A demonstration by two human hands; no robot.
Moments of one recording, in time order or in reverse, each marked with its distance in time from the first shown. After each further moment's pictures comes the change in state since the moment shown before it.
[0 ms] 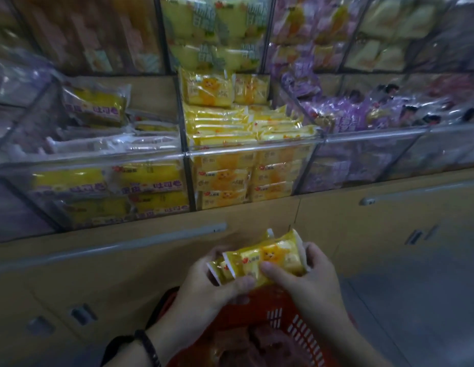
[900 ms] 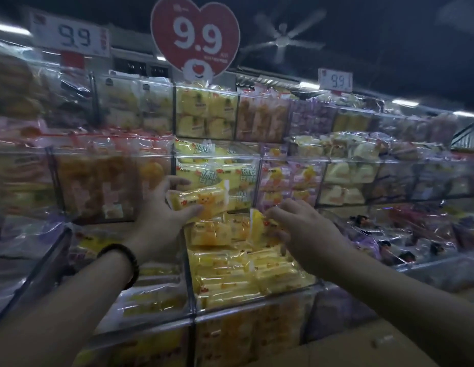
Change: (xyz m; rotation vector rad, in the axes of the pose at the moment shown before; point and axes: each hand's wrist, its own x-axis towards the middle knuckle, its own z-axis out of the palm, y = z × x) left_hand 0.138 0.316 -0.059 0.533 0.328 0.852; right_hand 0.170 -0.249 -0.014 -1.139 0.107 -1.002
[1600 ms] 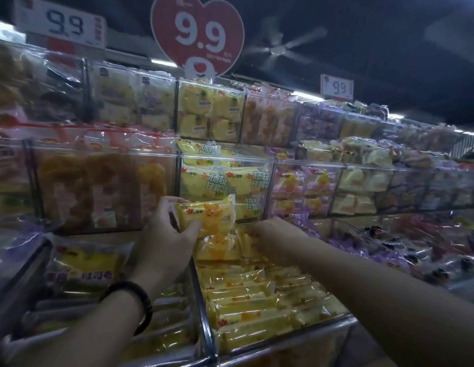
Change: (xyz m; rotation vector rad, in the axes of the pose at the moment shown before) left_hand 0.011 -0.059 0.015 -0.019 0.086 -0.042; right_hand 0.108 0.008 0.105 -0.056 -0.417 0.144
